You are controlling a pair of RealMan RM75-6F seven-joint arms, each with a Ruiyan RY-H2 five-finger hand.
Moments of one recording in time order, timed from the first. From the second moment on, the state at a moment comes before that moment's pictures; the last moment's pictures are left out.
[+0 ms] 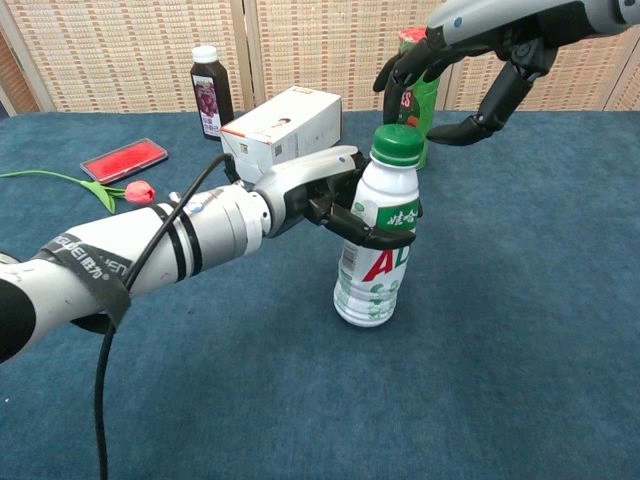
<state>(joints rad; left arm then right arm) -0.96 -1.82 -0.26 -1.25 1.40 0.79 -0.60 1.10 -0.86 0.11 -2.14 -0.72 0.71 -0.42</state>
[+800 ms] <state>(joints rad) -1.00 -1.82 -0.22 -1.18 1.44 0.78 -0.69 1.09 -0.82 0.12 -2.15 -0.82 0.62 -0.29</state>
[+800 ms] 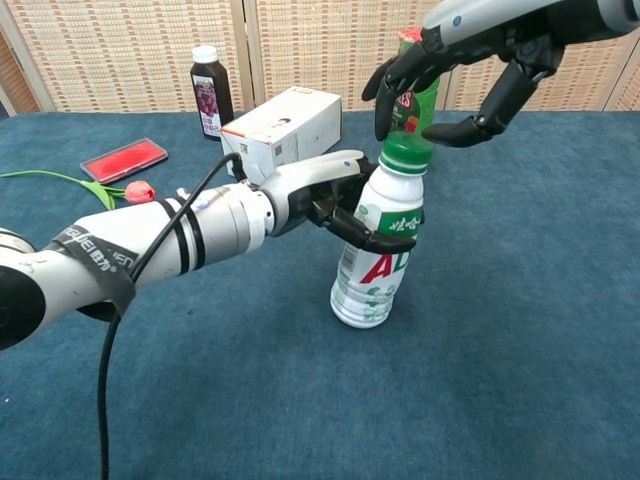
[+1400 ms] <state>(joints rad) -1.01 -1.81 -0.19 -1.17 1.45 0.80 -0.70 0.98 -0.80 0.21 -2.12 -1.02 0.58 -0.04</state>
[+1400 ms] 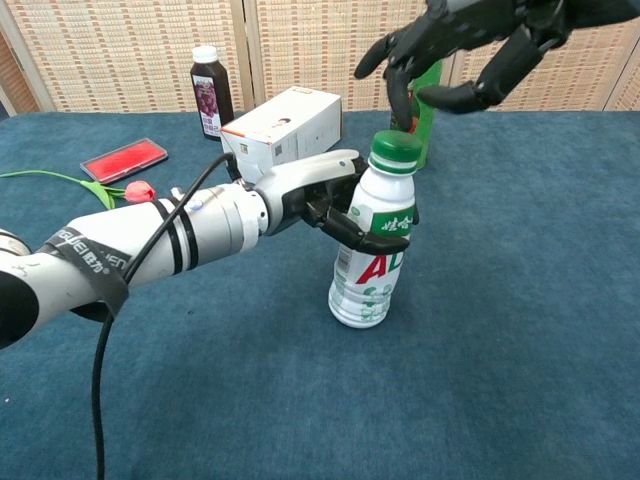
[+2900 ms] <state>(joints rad) -1.02 -1.82 -0.20 -1.17 1.43 0.79 -0.66 1.05 -0.81 0.12 -2.13 -0.86 0.61 -0.23</state>
